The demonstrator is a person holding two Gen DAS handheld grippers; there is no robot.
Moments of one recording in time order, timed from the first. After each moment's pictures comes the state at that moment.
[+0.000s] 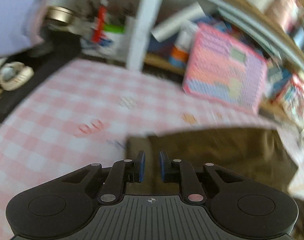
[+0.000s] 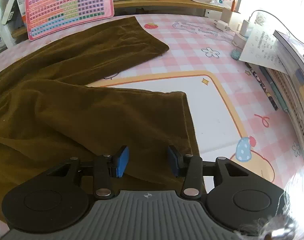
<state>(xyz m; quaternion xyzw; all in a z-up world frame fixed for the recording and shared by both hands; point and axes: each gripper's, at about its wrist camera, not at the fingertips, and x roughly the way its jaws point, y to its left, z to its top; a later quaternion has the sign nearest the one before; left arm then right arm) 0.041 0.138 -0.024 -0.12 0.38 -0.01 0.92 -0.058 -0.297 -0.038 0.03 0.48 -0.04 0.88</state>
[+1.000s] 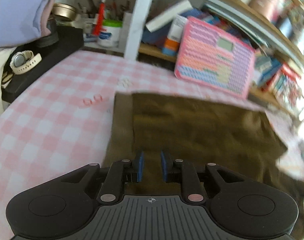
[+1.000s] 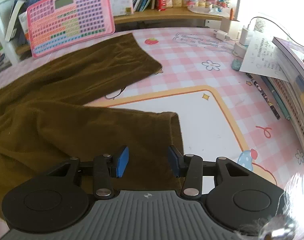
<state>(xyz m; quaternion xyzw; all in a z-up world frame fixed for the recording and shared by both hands) -0.037 0.122 -0.026 -0.12 0.37 -0.02 0.92 -0.052 -0.314 -0.028 0.06 0.44 -0.04 0.89</state>
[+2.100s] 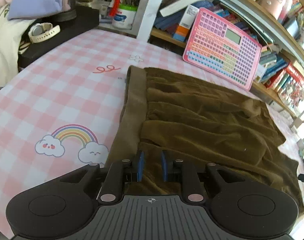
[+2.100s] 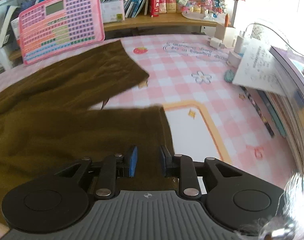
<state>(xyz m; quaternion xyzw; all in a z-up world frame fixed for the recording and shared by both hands) -0.064 0.125 -0.038 -0.16 0.39 0.00 0.90 -0.040 -0.336 -0.030 0.04 0.44 -0.03 0.90</state>
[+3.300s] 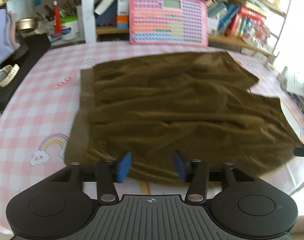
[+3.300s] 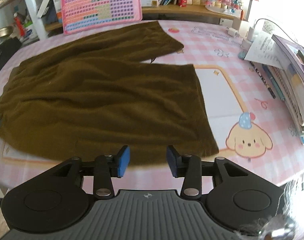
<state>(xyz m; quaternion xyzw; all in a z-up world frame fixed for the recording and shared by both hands) -0.104 0.053 -0.005 0.00 0.43 -0.09 0.90 -0.144 -0.268 -0.012 0.02 0.46 0.01 0.89</state>
